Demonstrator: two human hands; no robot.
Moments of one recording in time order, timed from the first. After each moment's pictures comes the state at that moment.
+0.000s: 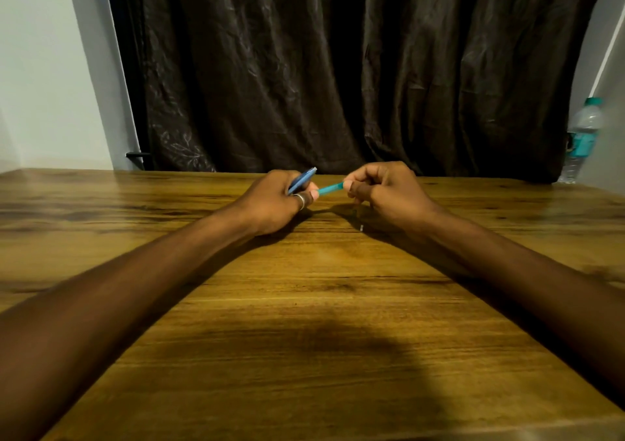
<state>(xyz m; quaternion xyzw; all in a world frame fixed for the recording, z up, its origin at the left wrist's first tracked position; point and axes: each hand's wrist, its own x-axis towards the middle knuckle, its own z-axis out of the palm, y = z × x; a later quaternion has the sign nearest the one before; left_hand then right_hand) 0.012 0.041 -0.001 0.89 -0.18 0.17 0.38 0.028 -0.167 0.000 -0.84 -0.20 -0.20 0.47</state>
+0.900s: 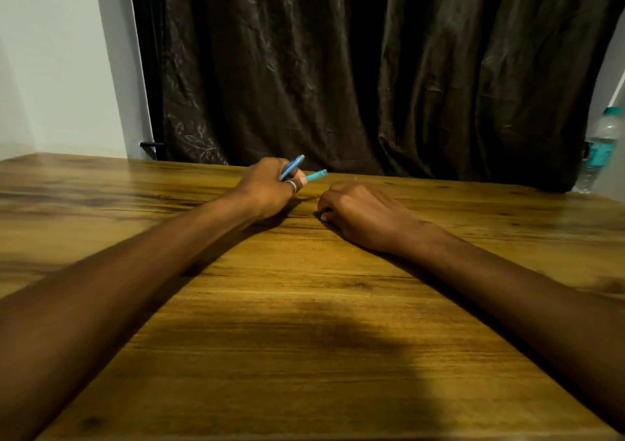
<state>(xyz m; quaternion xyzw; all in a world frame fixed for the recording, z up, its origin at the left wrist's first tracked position) 0.027 0.065 0.000 0.89 -0.07 0.22 0.38 0.022 -0.126 -0.006 -0.87 -0.40 -0.27 -0.02</state>
